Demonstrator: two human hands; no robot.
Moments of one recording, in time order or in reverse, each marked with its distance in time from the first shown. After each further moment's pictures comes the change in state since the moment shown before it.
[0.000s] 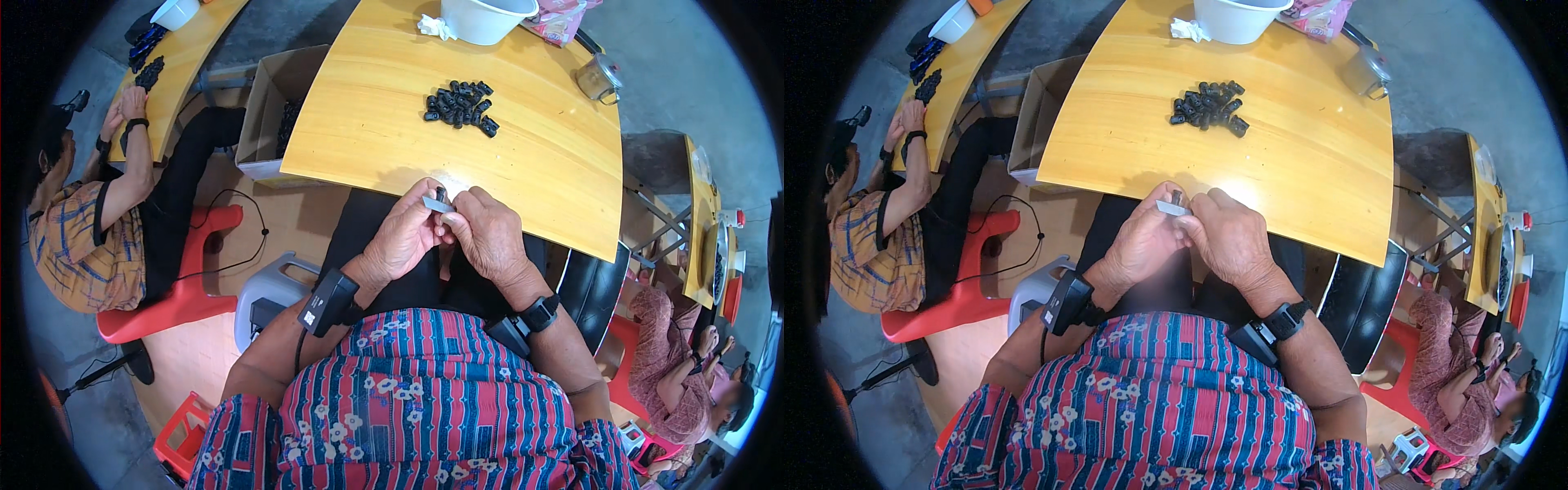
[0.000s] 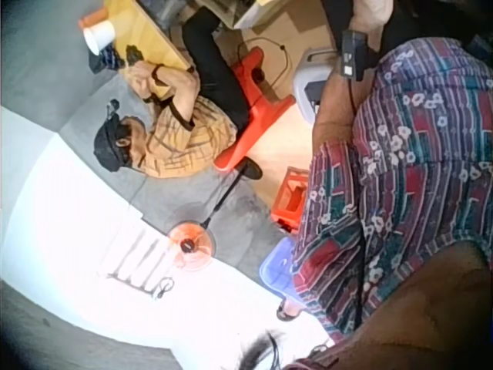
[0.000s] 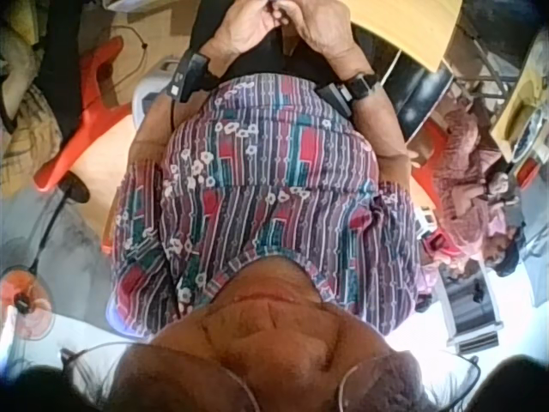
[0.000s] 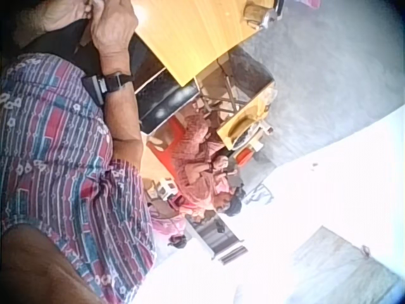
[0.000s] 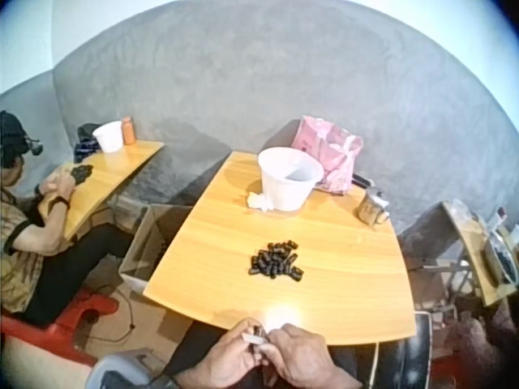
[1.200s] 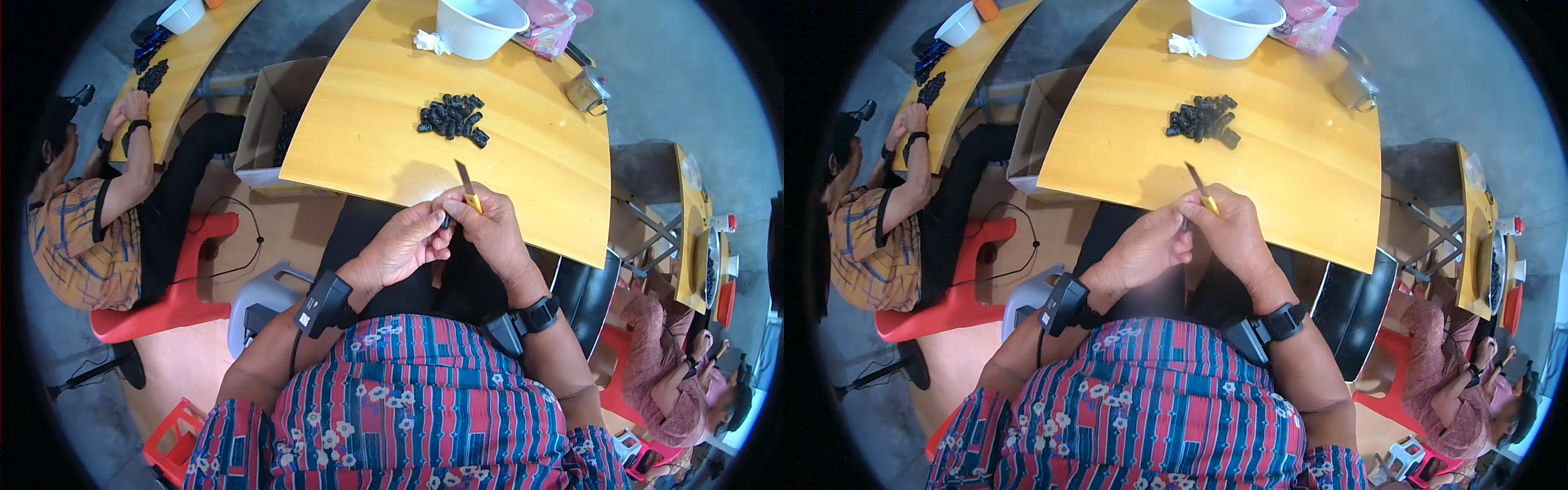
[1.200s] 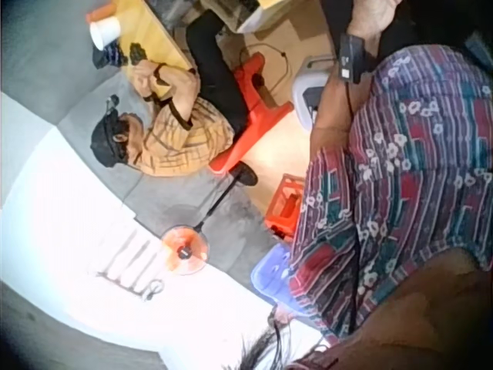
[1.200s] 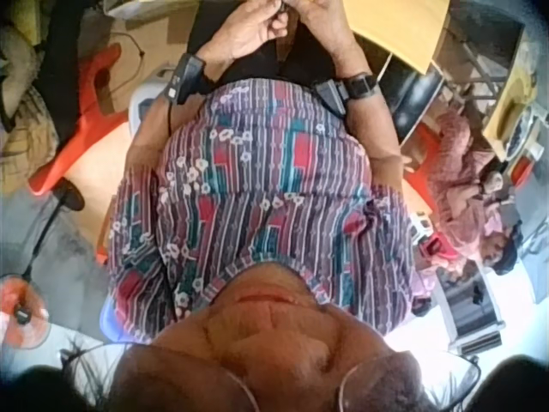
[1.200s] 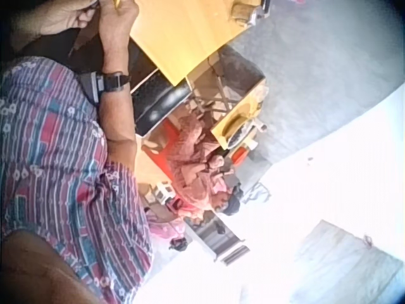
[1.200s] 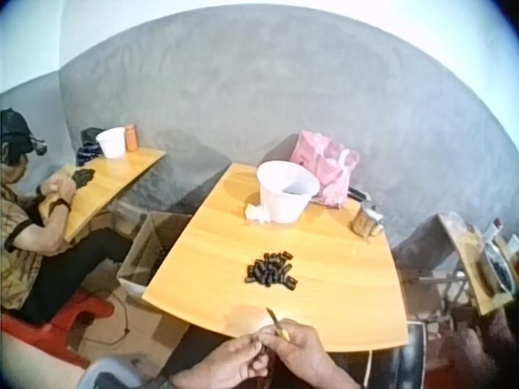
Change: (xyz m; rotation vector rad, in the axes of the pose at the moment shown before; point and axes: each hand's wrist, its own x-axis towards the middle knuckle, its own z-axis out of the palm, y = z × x) left_hand 0.000 -0.003 -0.003 0.027 0.080 -0.248; right_hand 0.012 0.003 -0.009 0.878 -0.038 0.429
